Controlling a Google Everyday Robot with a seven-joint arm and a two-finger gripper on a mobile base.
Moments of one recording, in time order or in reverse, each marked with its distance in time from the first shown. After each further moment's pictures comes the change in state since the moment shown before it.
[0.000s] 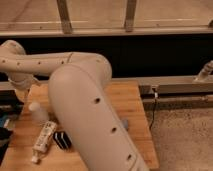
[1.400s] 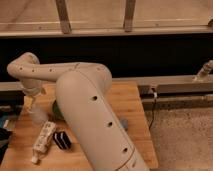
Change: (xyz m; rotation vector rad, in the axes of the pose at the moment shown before) arm 0.018 -0.010 0.073 -0.127 -0.028 -0.002
